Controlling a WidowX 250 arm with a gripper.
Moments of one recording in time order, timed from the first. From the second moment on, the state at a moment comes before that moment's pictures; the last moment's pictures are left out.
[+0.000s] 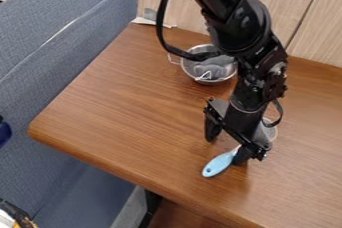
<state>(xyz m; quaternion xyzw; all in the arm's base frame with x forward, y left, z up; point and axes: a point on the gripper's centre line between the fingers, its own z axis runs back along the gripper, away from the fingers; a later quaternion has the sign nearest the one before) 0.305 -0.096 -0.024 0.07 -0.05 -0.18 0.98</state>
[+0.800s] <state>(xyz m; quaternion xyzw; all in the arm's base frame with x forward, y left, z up) 0.296 -0.081 0.051 0.01 -0.17 -0.18 0.97</state>
